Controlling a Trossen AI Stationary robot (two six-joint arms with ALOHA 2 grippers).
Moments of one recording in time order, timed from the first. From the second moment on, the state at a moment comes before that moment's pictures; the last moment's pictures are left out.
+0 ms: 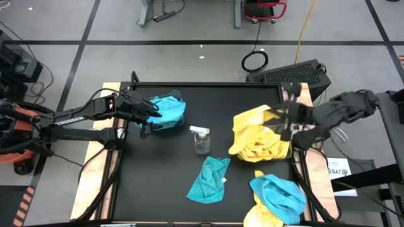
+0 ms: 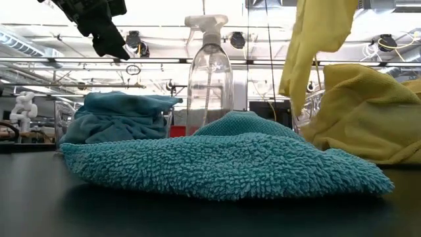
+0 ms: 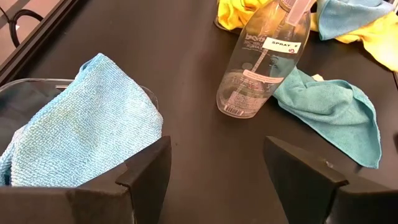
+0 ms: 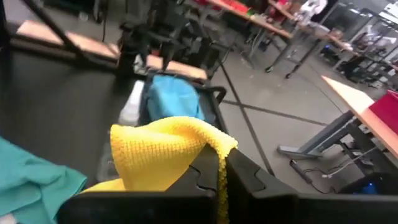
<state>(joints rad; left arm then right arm) 0.30 0.83 0.84 -0.72 0.20 -0.05 0.46 0.97 1.48 -0.99 0.77 -0.05</state>
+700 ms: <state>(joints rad) 0.30 0.83 0.84 -0.72 0.20 -0.05 0.46 0.70 1.48 -1.07 0.55 -0.05</state>
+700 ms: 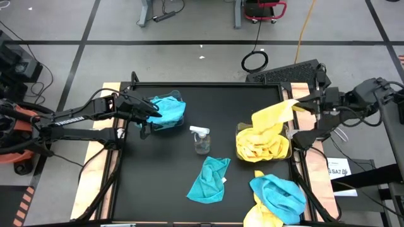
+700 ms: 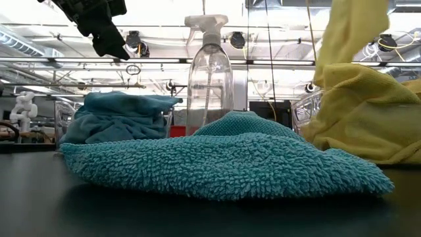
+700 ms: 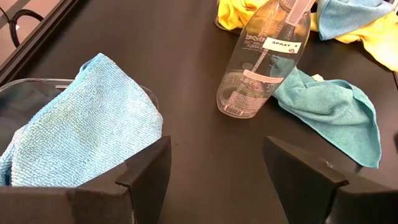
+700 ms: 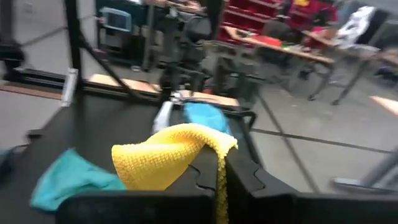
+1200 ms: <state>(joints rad) 0.30 0.83 0.84 -0.72 0.20 -0.05 0.46 0.70 1.28 -1.26 0.44 0.24</state>
